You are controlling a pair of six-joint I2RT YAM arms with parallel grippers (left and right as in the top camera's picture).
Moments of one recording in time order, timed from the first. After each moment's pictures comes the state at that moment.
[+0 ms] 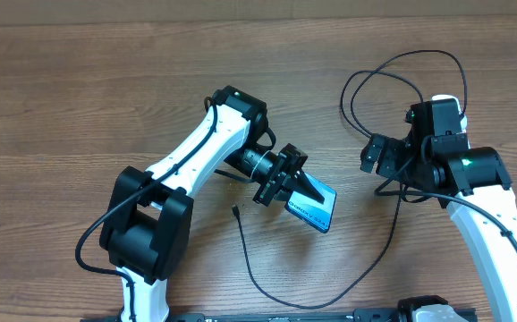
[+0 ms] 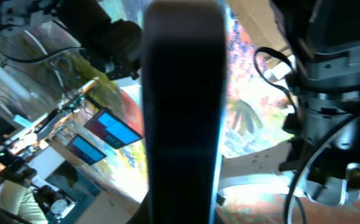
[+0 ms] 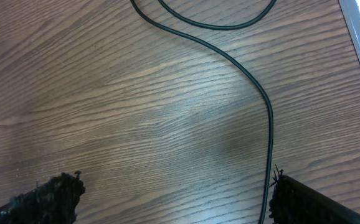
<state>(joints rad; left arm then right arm) -0.52 2.02 1.59 -1.68 1.46 -0.33 0.12 1.27 1.12 -1.00 -0.03 0.44</state>
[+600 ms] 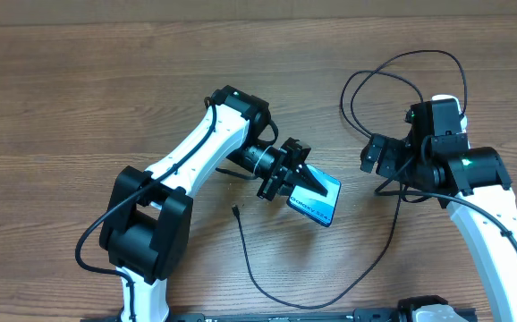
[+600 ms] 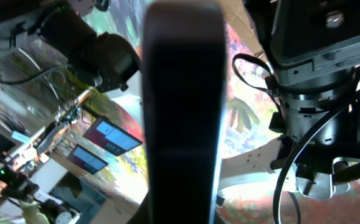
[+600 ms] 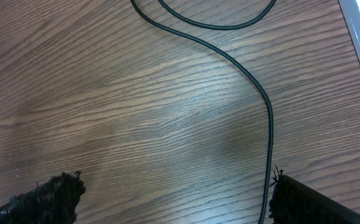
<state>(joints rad) -0.52 2.02 1.58 -1.53 1.49 -0.40 0.12 1.27 1.12 -1.00 -0.03 0.43</state>
